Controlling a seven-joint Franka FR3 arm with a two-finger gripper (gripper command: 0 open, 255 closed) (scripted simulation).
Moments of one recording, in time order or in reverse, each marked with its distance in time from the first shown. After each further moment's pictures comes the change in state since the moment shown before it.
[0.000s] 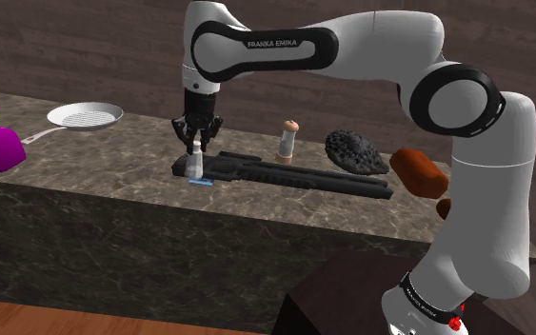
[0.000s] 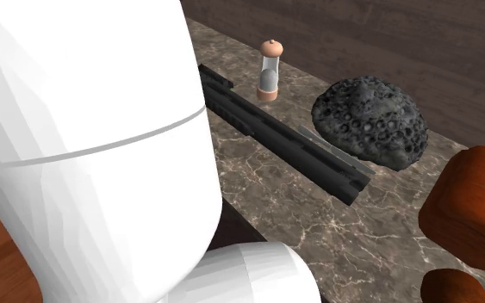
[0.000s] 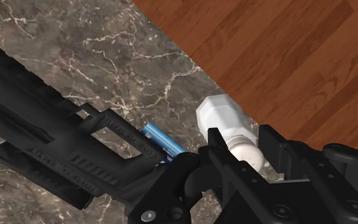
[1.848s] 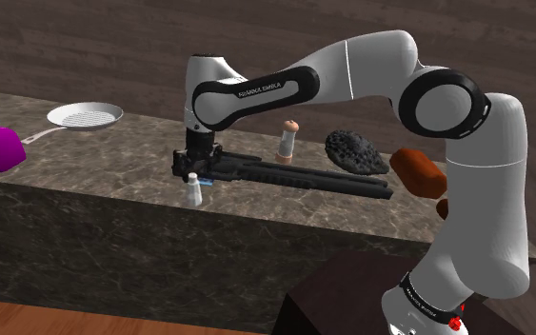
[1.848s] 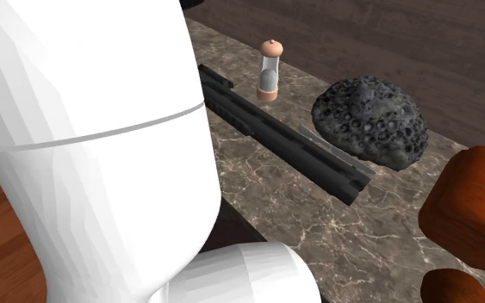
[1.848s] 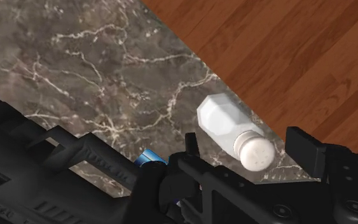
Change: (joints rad) arm -0.003 0.049 -0.006 -0.184 -0.008 0.232 -0.006
